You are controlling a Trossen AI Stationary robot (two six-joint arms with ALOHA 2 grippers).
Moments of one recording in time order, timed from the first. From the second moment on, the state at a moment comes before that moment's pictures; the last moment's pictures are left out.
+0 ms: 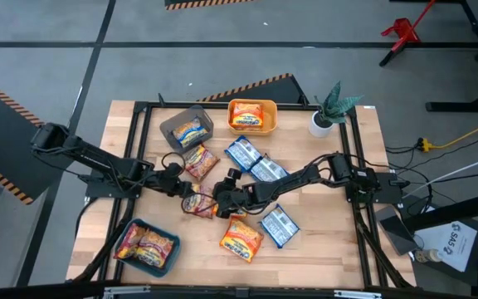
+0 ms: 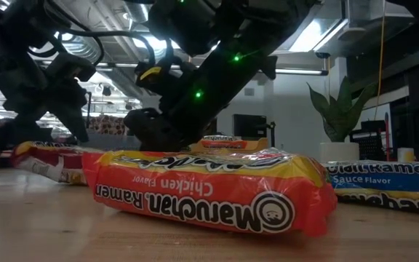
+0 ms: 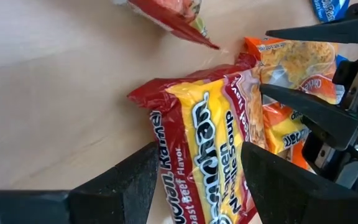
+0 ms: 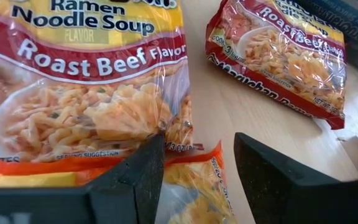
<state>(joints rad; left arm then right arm) -0.22 0.99 0.25 -0.05 -0.14 -1.51 0.21 2.31 1.50 -0.09 0.47 0.18</state>
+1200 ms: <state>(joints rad) -0.30 0.96 0.25 -0.05 -0.10 -1.60 0.22 2.24 1.49 -0.11 0.48 0.10</state>
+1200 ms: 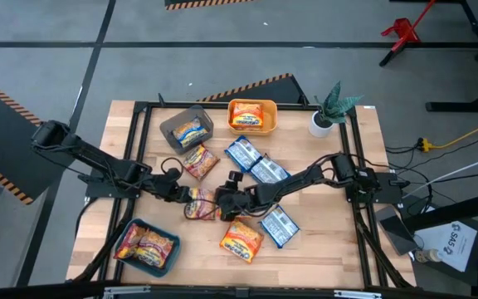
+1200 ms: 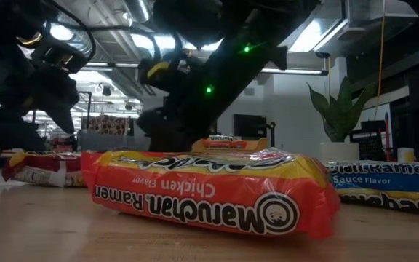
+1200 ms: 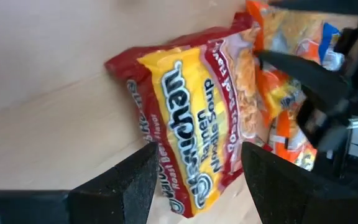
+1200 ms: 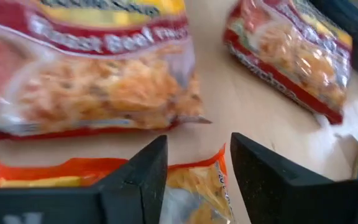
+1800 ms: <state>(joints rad) -0.30 0.93 0.25 -0.06 -0.13 -1.57 0.22 2.29 1.51 0.07 0.38 0.10</state>
